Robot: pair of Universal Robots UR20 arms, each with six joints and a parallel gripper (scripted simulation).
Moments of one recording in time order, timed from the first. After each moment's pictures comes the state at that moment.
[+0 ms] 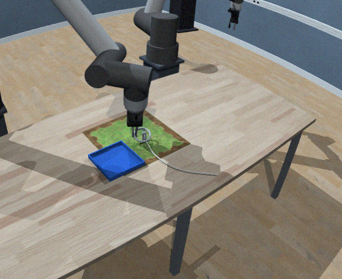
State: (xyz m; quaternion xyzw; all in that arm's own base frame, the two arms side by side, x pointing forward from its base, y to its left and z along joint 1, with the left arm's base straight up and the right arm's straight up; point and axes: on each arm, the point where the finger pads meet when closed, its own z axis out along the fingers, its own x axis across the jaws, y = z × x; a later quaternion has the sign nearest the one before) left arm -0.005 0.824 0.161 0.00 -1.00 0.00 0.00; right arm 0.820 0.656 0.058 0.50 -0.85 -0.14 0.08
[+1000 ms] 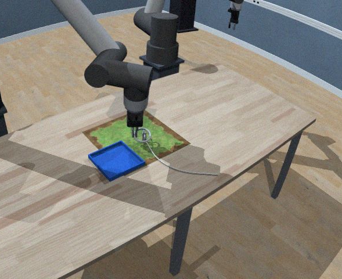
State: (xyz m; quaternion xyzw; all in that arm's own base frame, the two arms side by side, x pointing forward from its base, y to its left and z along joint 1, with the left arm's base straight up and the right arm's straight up) left arm -0.005 0.824 0.161 0.00 -1.00 0.00 0.00; right arm 0.830 0.651 0.064 0.50 -0.85 -0.13 0.08
